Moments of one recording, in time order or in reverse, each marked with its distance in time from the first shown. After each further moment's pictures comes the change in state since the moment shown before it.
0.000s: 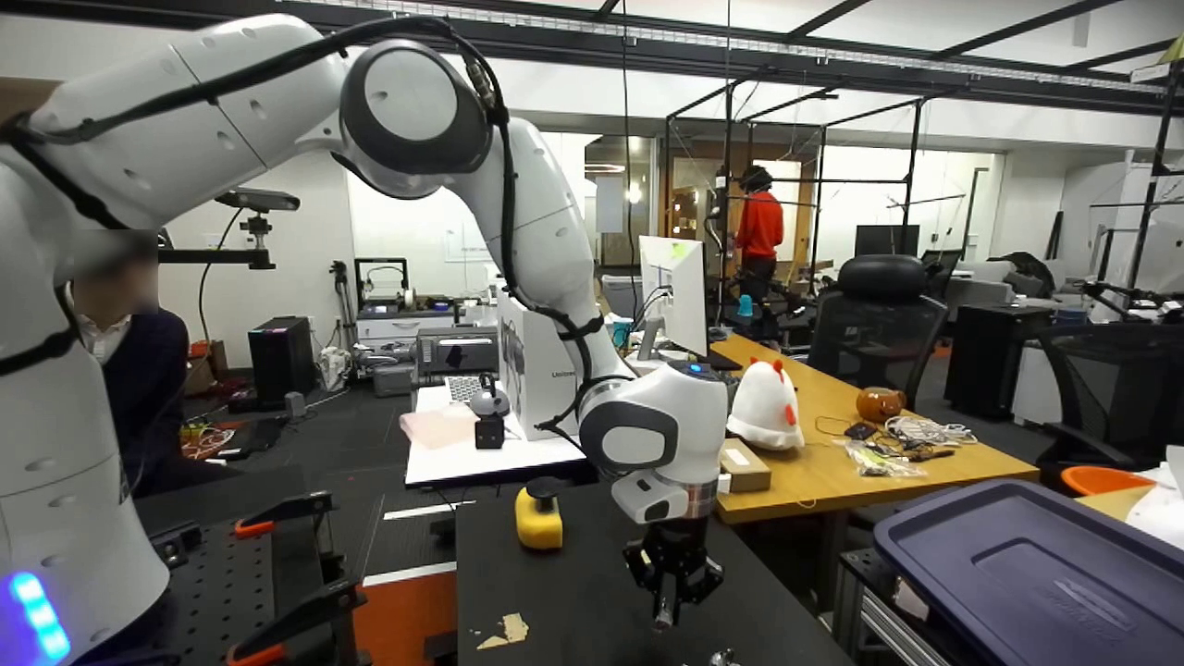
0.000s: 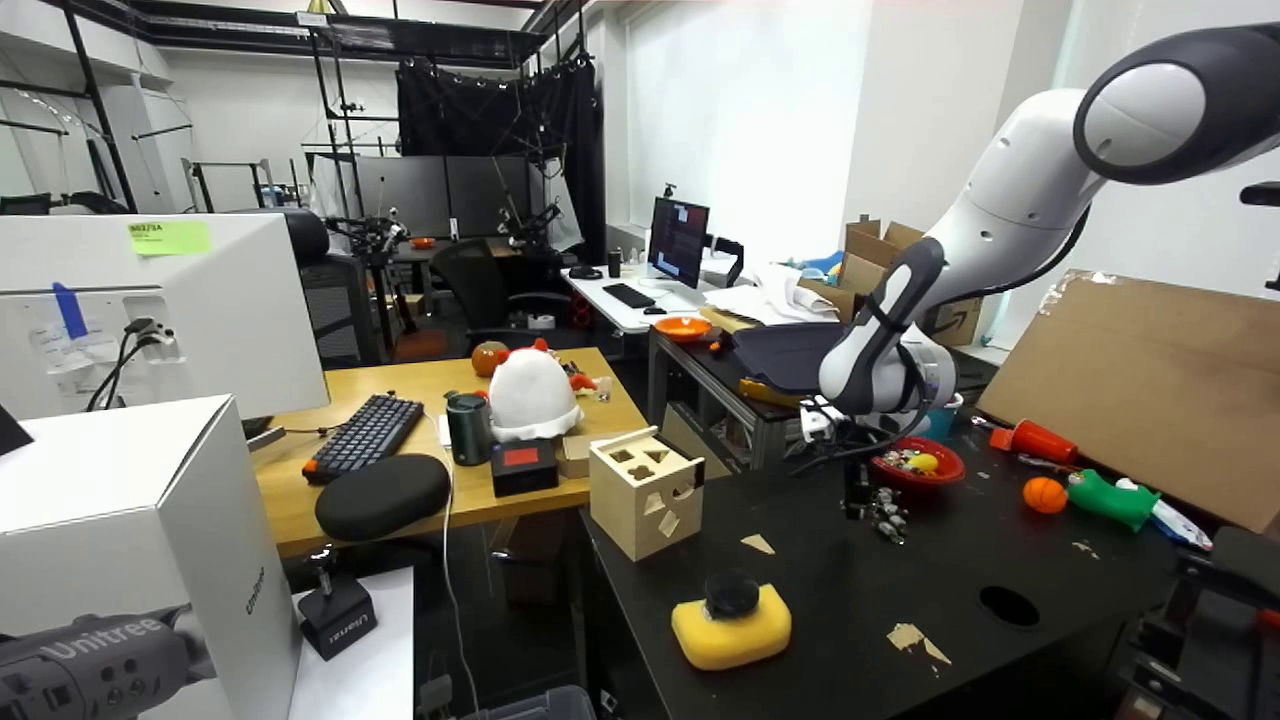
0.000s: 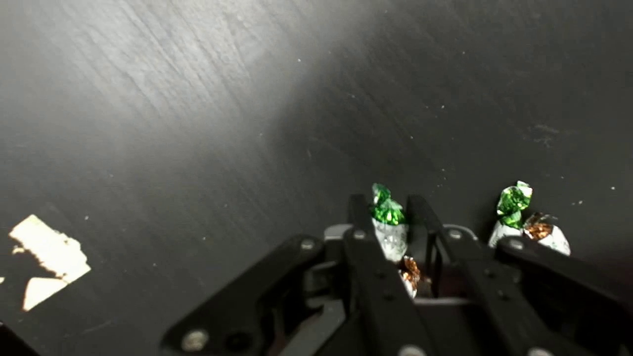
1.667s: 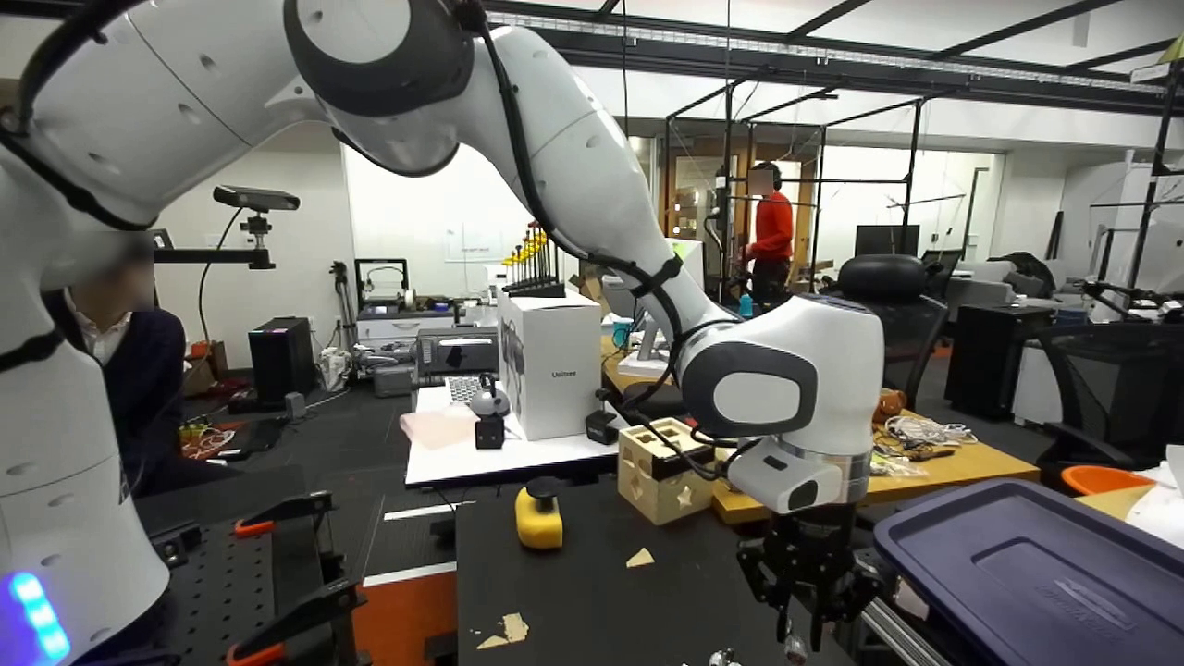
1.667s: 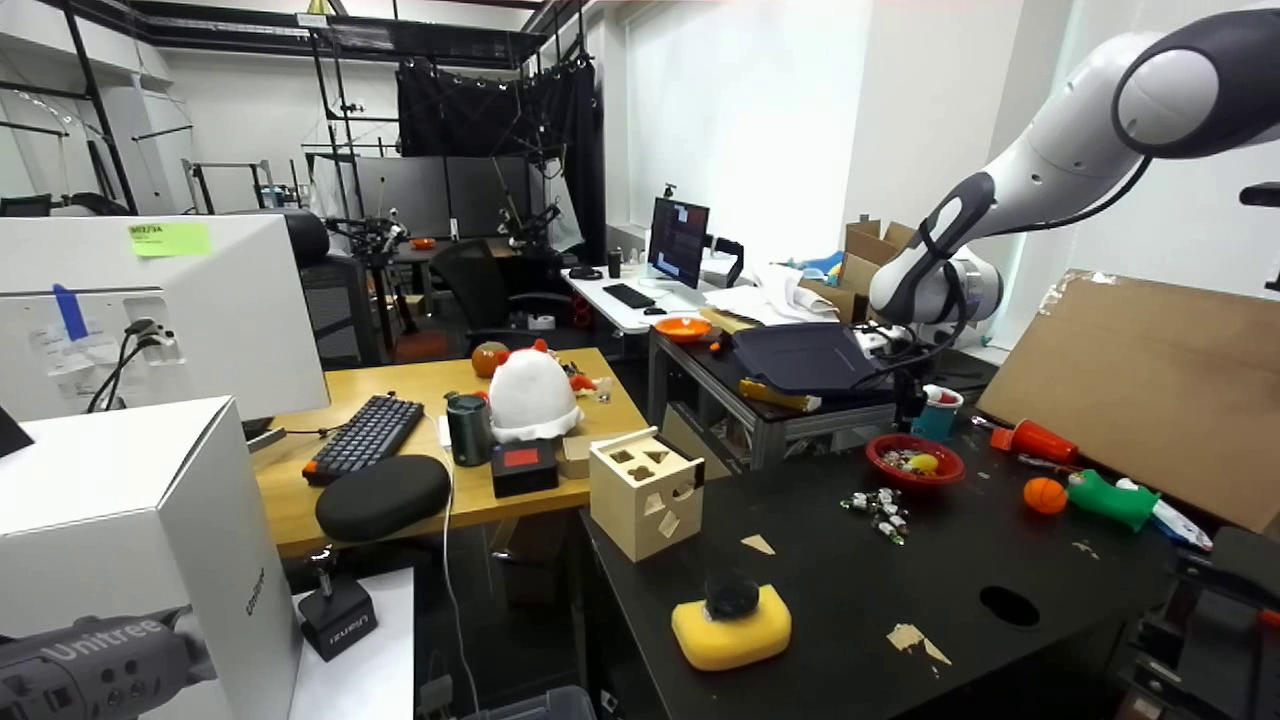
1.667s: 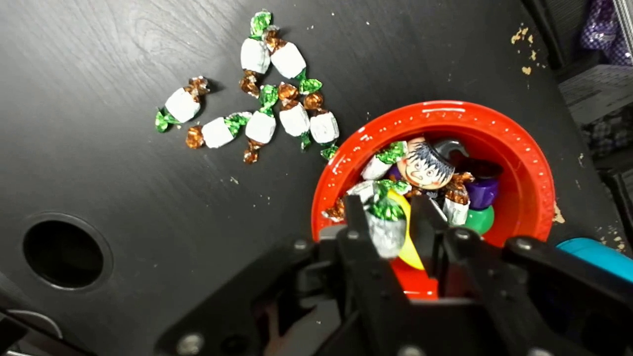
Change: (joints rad) arm -0.164 -0.067 -0.122 0.184 -0.060 -0.228 -0.161
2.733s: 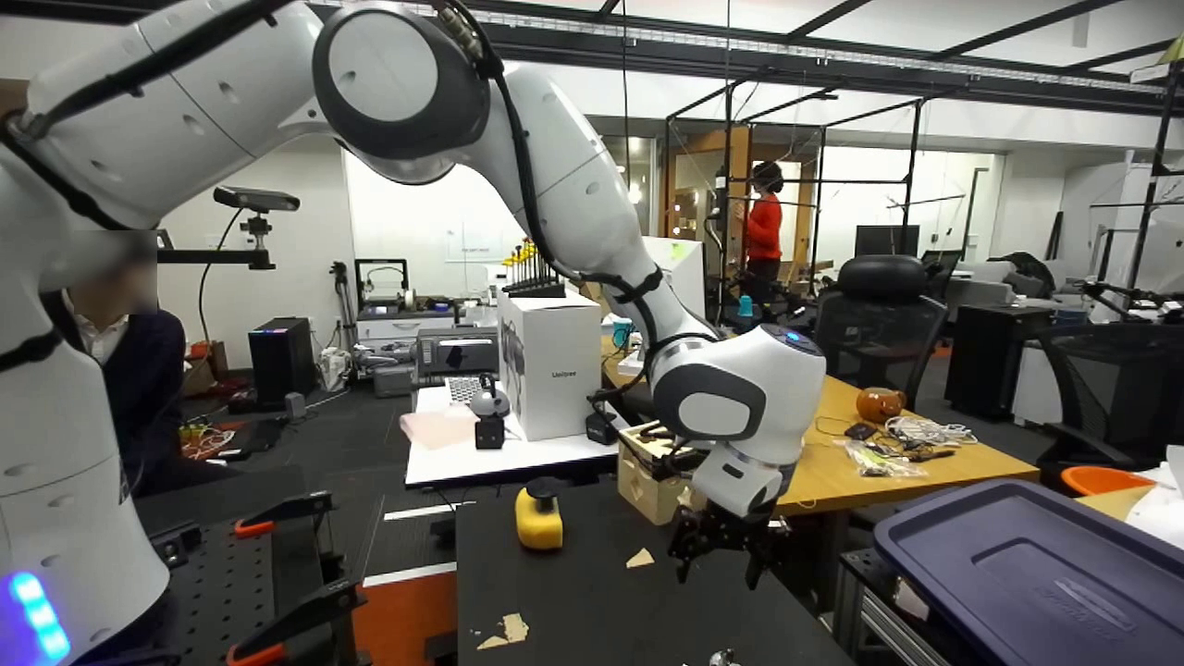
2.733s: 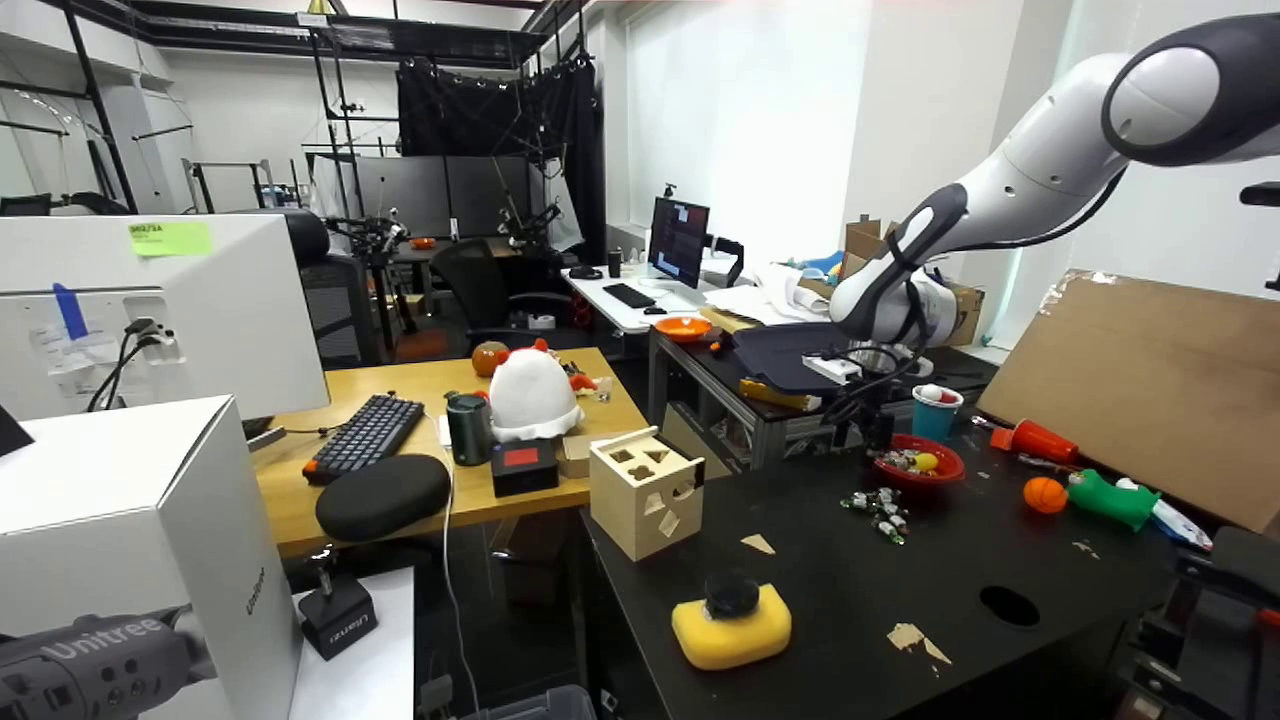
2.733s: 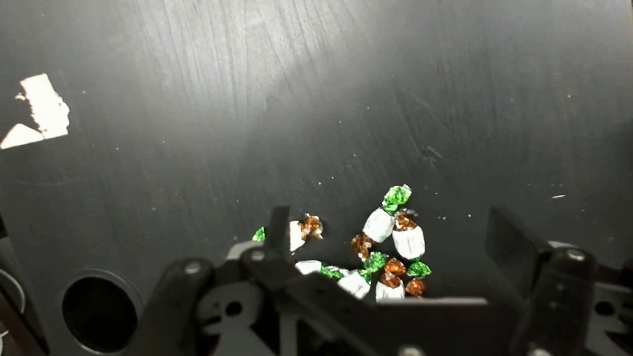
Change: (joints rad) arm -0.021 0.045 0.184 0.020 0.049 -0.061 -0.304
